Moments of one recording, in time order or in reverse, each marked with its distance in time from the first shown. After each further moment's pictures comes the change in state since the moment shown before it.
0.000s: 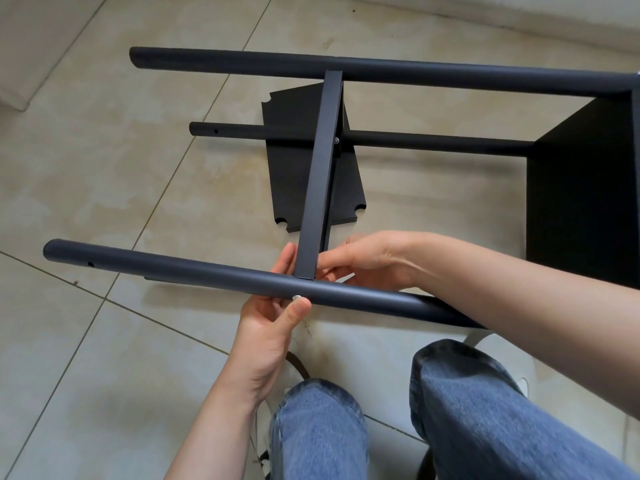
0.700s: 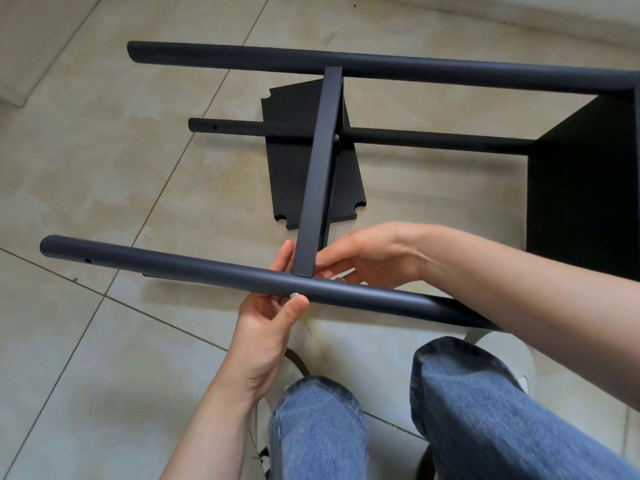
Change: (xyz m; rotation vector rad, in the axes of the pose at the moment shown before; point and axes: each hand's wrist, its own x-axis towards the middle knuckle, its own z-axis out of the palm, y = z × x) left_hand -0.003 0.002 0.001 0.006 -0.002 0.009; right_hand -0.005 0.000 -0.007 0.090 -0.081 0.020
